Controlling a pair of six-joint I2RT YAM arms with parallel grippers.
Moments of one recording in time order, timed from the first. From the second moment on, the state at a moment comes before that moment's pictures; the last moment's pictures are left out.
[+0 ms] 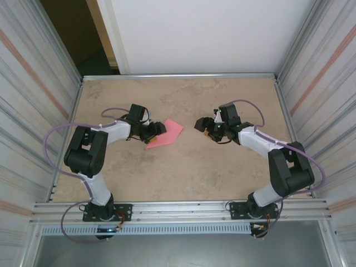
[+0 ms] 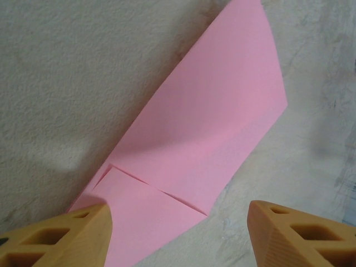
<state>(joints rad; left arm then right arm) -0.33 1.80 1.00 -0.23 0.50 -0.73 0.39 1.53 0.87 -0.16 -0.44 0.85</state>
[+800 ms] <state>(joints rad) -0.47 1.73 0.80 0.01 0.49 -1.22 0.63 1.66 0.83 -0.06 -0.33 1.27</state>
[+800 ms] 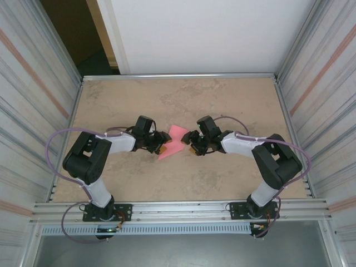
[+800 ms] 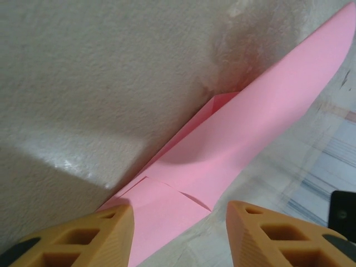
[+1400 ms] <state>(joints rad) -0.47 1.73 0.78 0.05 0.49 -1.31 0.66 1.77 0.85 0.00 -0.34 1.32</state>
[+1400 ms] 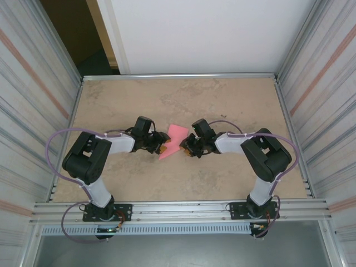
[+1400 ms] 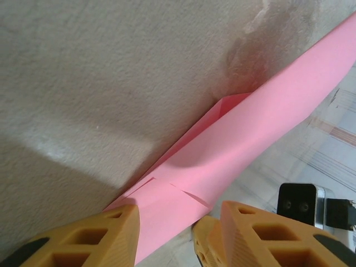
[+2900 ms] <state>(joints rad) -0.49 1.69 0.83 -0.06 0.51 -1.11 0.61 1.73 0.84 0.14 -0.36 1.25</state>
